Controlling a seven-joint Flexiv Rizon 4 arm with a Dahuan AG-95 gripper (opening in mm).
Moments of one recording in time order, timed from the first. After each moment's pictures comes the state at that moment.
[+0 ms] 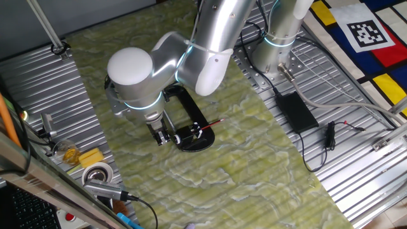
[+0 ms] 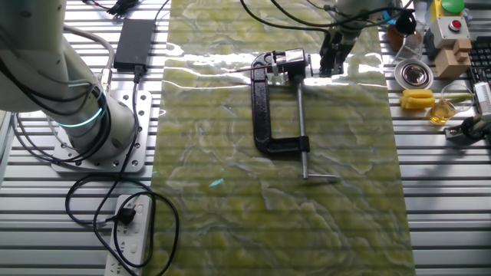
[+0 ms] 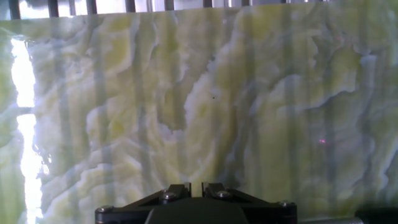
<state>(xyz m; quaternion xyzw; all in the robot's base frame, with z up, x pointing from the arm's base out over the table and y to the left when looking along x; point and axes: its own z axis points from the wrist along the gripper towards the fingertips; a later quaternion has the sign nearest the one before) 0.556 0.141 0.053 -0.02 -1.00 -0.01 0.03</state>
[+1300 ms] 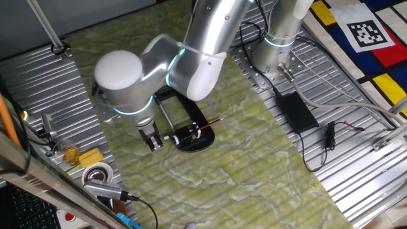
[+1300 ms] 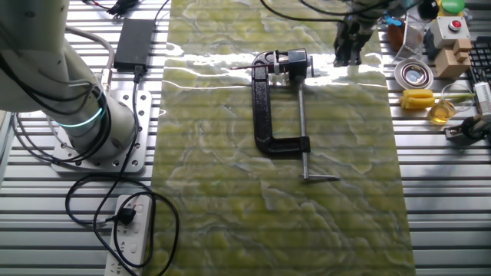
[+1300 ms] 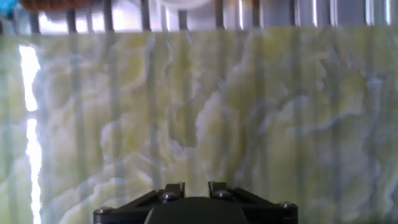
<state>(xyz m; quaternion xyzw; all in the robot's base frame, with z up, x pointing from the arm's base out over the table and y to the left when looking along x) 0.593 0.154 0.083 0.03 -1.00 -0.01 0.04</state>
